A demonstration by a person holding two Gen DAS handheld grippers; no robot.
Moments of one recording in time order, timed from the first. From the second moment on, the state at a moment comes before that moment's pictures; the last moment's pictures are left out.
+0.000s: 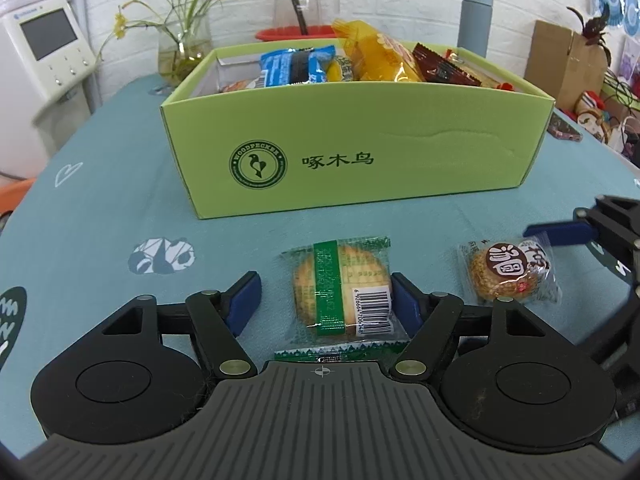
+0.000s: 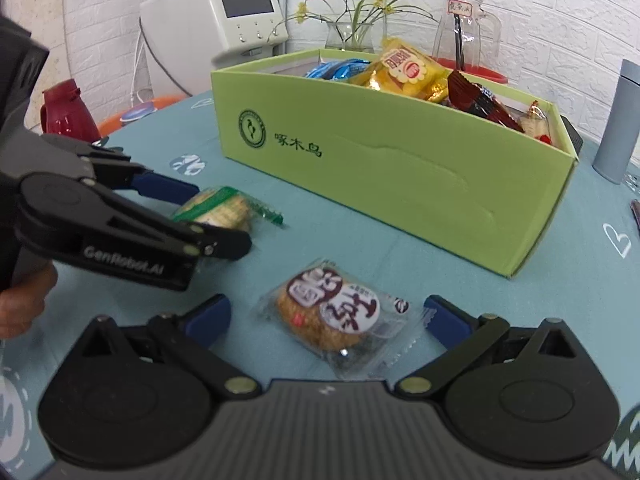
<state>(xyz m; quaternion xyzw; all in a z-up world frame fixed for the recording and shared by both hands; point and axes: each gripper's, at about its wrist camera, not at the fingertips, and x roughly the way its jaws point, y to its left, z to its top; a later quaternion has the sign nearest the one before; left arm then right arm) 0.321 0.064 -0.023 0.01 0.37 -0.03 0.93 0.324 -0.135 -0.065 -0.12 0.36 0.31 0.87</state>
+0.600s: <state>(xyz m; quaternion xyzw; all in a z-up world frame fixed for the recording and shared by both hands) 0.318 0.066 -0.024 0.01 0.38 -0.02 0.92 0.307 -0.126 -0.067 -0.11 0.35 0.30 0.88</state>
